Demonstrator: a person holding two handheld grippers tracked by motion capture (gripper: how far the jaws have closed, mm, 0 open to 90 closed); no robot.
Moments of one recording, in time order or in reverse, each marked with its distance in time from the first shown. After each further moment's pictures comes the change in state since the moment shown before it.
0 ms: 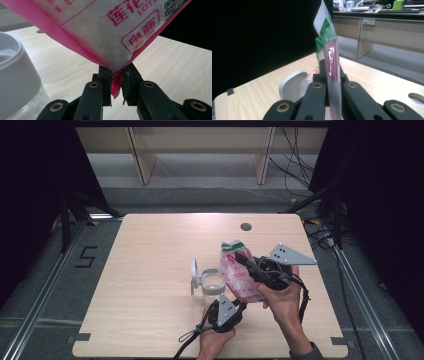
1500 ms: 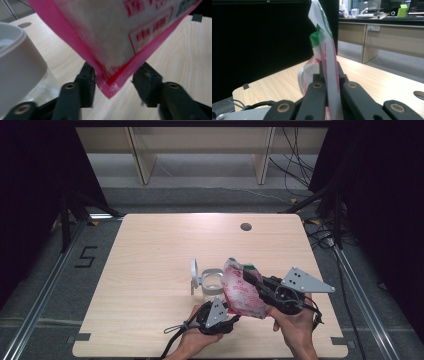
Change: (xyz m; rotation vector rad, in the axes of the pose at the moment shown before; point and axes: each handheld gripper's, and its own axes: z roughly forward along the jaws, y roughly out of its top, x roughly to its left) left arm 0.022 -0.004 -0.023 0.105 -0.152 0.184; right arm 0.021 -0.025 -0.042 -0.048 0.039 0.001
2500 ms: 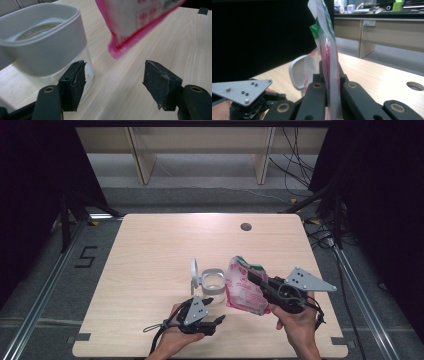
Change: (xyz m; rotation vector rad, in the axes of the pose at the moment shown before) left arm 0.026 -0.014 -0.035 0.027 -0.014 -0.056; right arm -0.013 -0.011 -0.003 0.029 -0.043 -0.004
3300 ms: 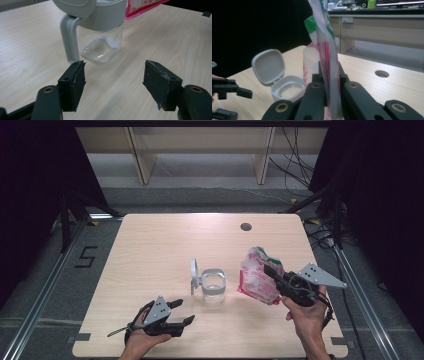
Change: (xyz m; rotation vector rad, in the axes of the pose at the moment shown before) left arm 0.041 -0.032 -0.068 -0.007 0.035 -0.095; right arm -0.033 -0.011 -0.011 -0.018 -0.126 0.061
